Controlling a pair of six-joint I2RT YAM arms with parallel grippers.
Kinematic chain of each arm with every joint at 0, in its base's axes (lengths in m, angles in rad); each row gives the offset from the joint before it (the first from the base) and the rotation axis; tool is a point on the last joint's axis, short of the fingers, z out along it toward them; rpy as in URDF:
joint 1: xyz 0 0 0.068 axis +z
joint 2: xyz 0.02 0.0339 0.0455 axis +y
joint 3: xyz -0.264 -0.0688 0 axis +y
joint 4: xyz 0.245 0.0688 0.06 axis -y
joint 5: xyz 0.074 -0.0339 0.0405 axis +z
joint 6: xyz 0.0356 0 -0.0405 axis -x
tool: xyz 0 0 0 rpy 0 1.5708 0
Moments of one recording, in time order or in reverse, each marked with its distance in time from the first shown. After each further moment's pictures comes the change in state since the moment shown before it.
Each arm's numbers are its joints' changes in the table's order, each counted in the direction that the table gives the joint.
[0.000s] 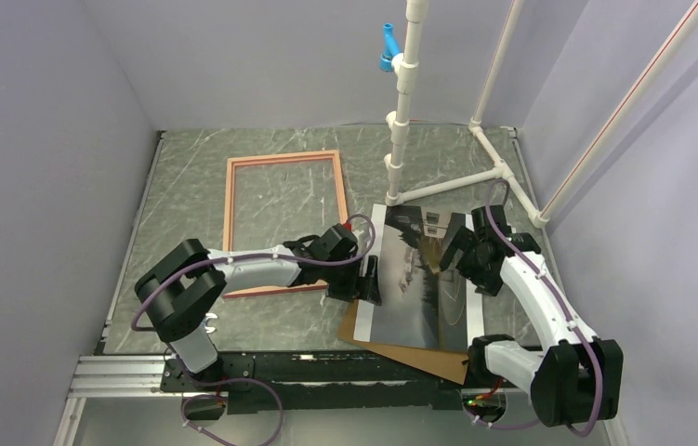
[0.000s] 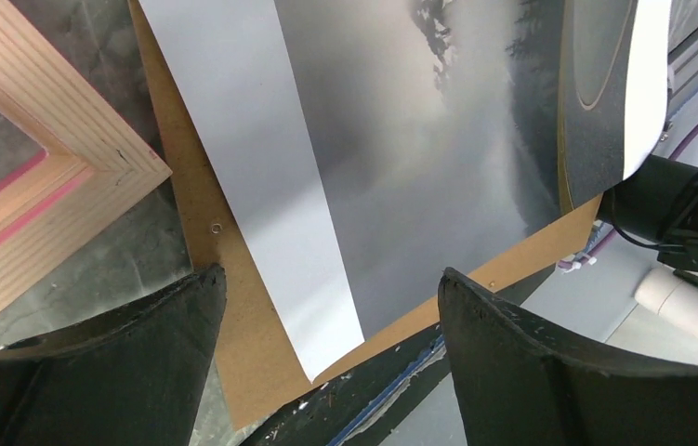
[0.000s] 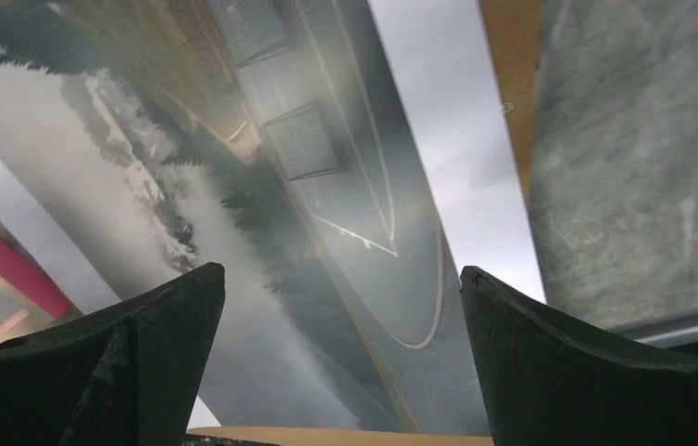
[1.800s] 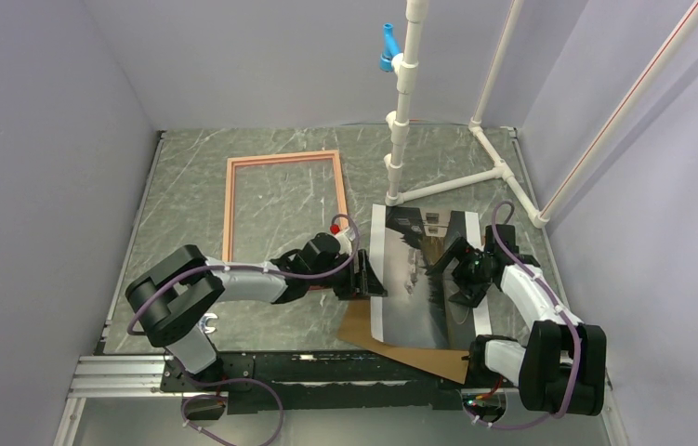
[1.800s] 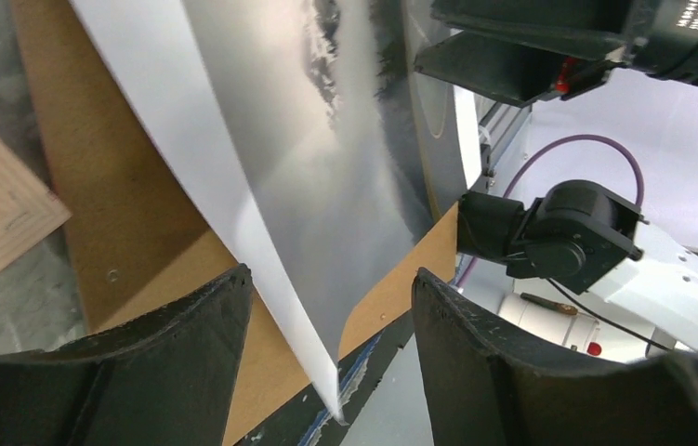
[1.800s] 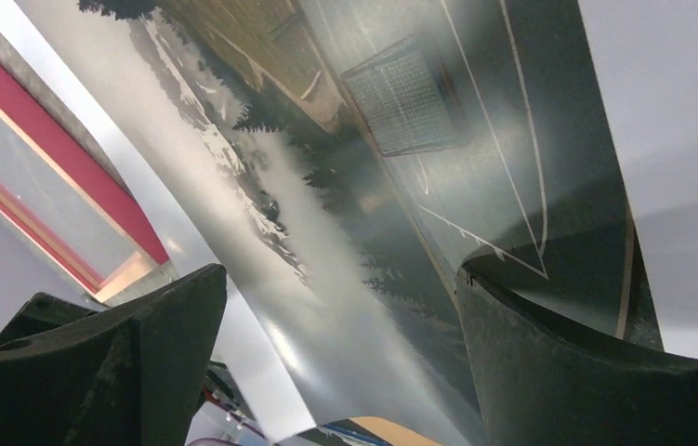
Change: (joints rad) left arm -0.001 -0.037 0.230 0.546 -0.057 0.263; right arm -0.190 0.055 0.233 0.295 0.425 -0.023
